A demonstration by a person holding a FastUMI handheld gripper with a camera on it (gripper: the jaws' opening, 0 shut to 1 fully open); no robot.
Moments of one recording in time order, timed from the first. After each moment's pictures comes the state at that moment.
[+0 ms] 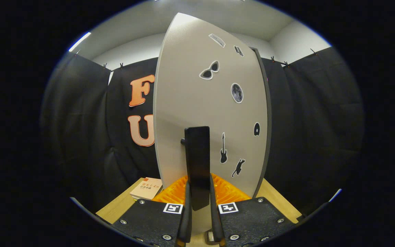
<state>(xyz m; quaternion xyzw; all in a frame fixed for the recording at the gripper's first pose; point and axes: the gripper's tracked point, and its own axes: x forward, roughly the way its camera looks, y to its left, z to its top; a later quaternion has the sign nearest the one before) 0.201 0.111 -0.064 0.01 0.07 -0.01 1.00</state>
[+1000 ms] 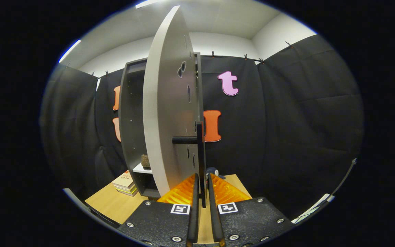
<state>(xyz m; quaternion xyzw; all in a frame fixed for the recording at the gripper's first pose) 0.118 -0.110 -0.063 0.02 0.07 -0.05 1.00</state>
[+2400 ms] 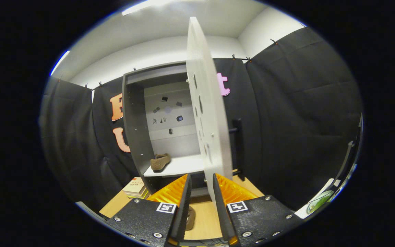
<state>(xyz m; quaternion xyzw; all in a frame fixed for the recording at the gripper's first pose) 0.066 -0.040 -0.065 0.08 0.08 -0.08 0.99</state>
